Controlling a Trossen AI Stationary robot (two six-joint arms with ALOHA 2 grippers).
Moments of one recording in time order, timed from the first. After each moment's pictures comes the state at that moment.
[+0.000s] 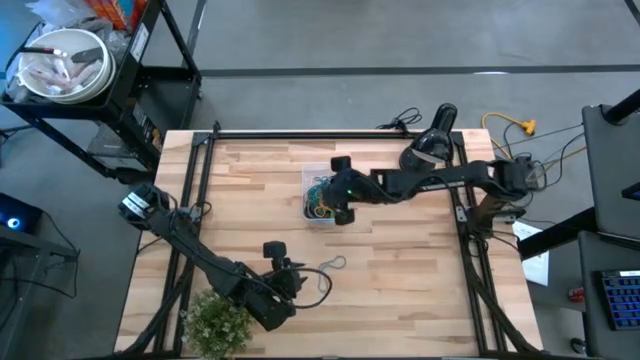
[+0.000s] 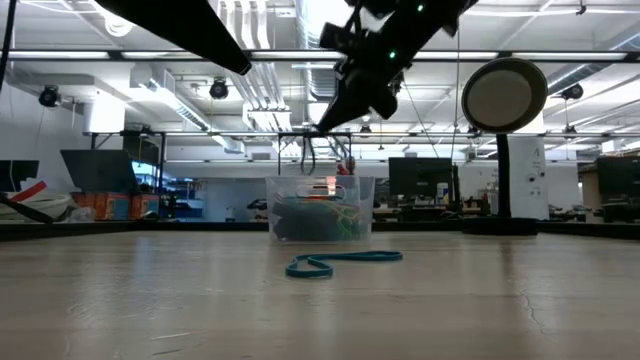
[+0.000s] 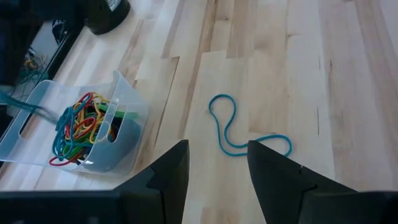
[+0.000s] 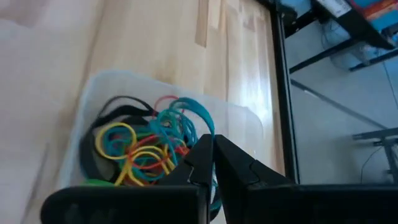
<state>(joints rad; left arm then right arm) -0.65 1.69 1.23 -0.53 -0.80 -0.48 -0.06 1.71 1.24 -0.28 0.30 -0.44</state>
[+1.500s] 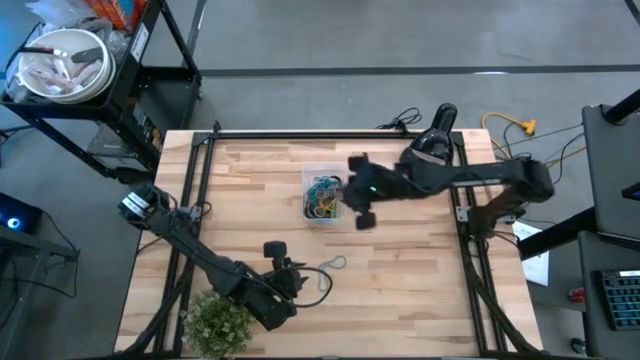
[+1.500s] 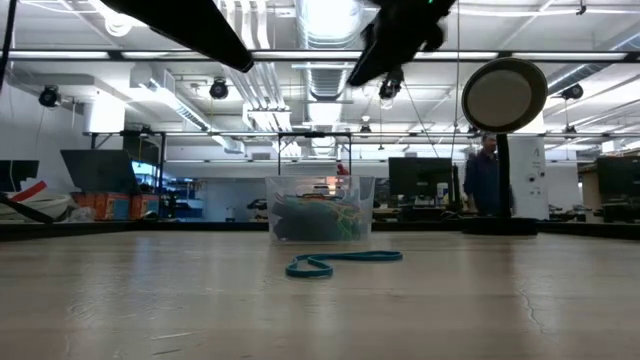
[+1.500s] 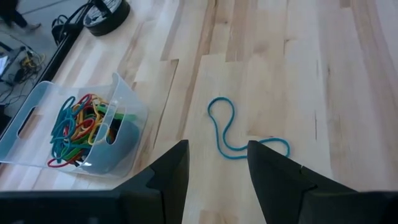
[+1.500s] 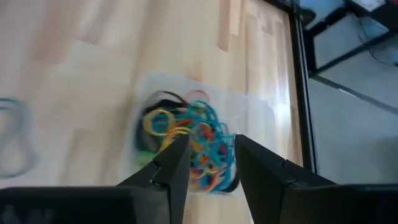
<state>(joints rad) -0.65 1.69 1.23 -0.52 -0.80 -0.48 -0.04 1.55 1.28 -0.52 0.19 -0.35</state>
